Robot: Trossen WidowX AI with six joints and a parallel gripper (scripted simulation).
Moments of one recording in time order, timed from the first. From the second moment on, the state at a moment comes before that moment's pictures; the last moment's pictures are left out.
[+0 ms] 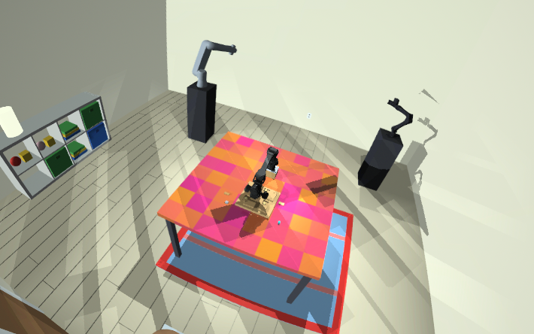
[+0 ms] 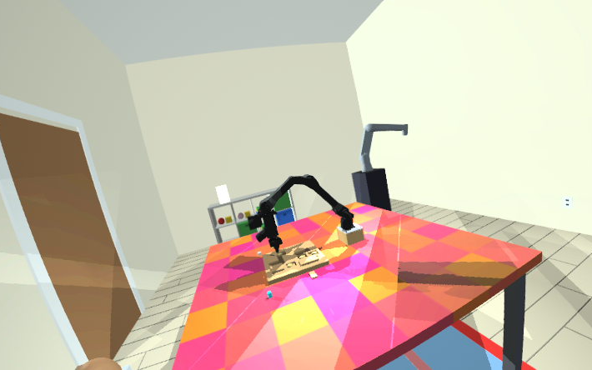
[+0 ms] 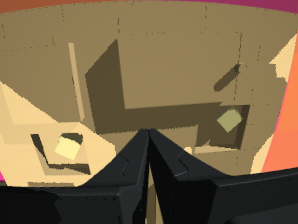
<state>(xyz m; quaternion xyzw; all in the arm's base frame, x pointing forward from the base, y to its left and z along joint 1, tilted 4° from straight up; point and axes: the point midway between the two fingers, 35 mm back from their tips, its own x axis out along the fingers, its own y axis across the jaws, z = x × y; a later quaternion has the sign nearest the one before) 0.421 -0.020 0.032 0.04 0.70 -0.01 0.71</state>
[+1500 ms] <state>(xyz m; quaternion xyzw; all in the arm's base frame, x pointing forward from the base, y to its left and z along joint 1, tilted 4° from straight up) 0.242 0.026 0.043 -0.64 0.26 0.66 0.30</state>
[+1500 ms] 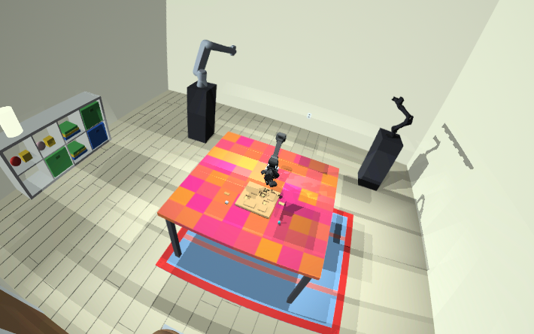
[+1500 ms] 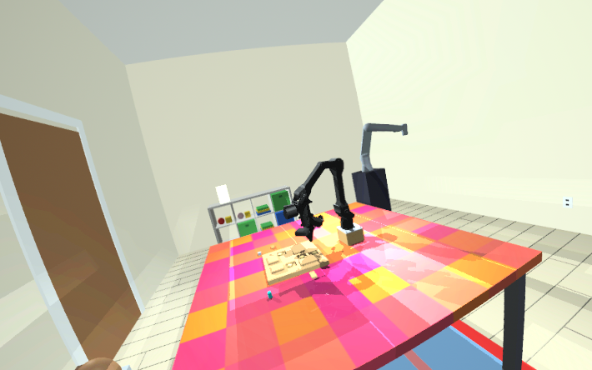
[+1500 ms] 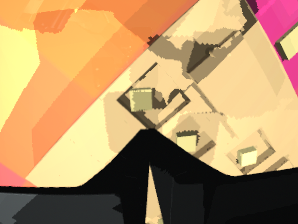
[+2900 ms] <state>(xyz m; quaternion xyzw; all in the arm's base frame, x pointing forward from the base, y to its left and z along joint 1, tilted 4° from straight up) 0.241 0.027 -0.011 -0.26 0.64 0.29 0.66</state>
